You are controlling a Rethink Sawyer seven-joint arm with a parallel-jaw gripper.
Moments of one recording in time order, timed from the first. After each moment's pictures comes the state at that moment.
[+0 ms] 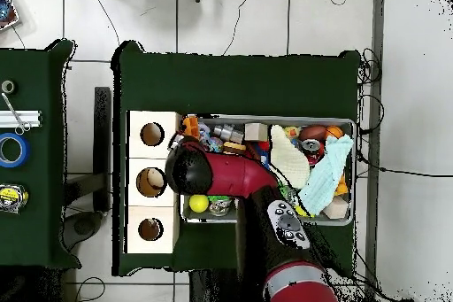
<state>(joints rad) -0.25 -0.63 0.19 1.79 0.00 0.20 2.05</state>
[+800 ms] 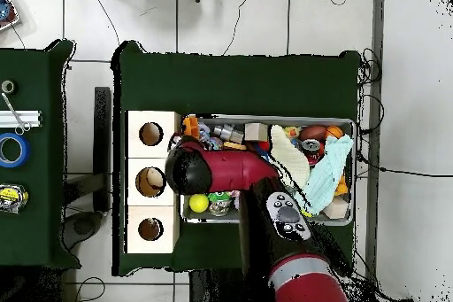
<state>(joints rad) -0.27 -0.61 0.22 1.75 -0.17 0.23 2.05</state>
